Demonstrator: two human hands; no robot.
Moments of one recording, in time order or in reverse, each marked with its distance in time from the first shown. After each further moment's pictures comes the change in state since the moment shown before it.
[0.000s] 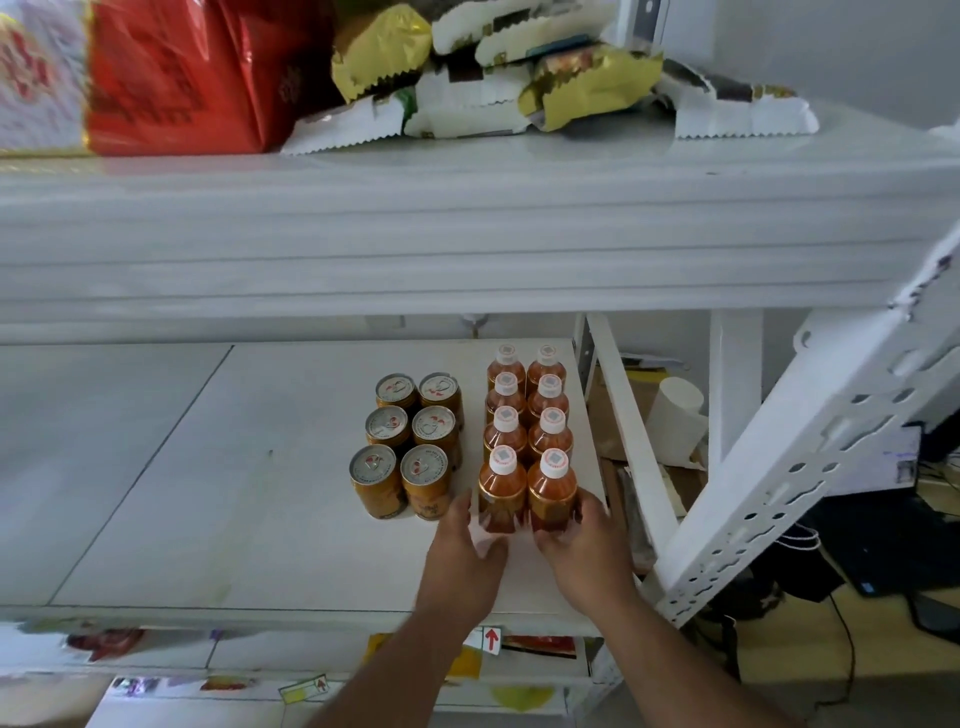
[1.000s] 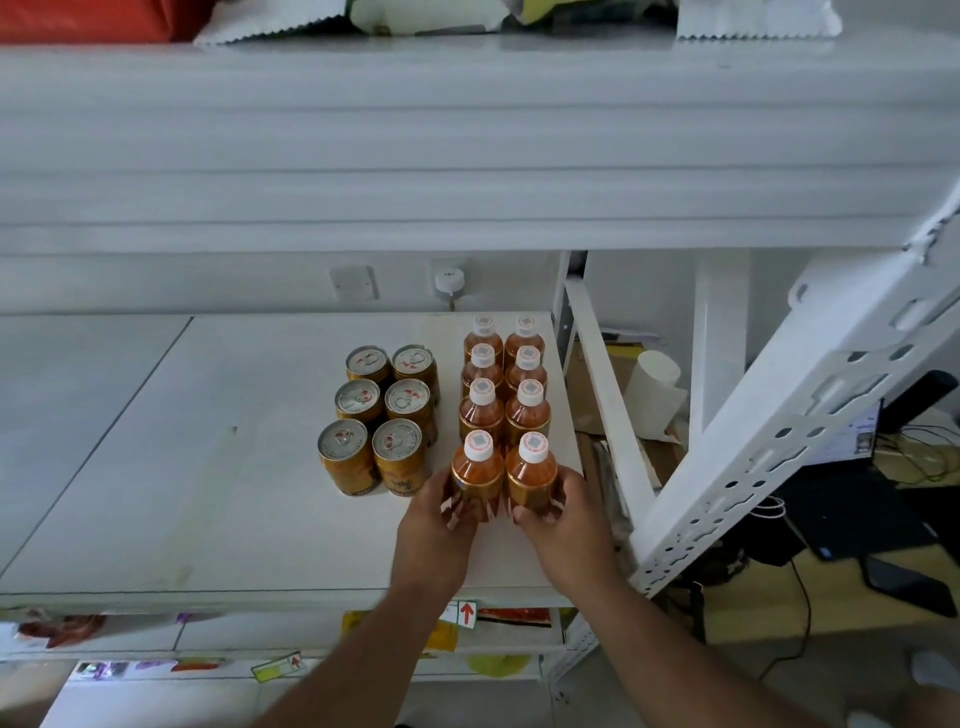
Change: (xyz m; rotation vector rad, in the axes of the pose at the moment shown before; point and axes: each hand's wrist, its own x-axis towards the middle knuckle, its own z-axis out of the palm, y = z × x) left_hand 0.003 -0.005 0.005 -0.087 0.066 0.057; right_hand -0.006 0.010 -0.002 0.059 0.028 -0.036
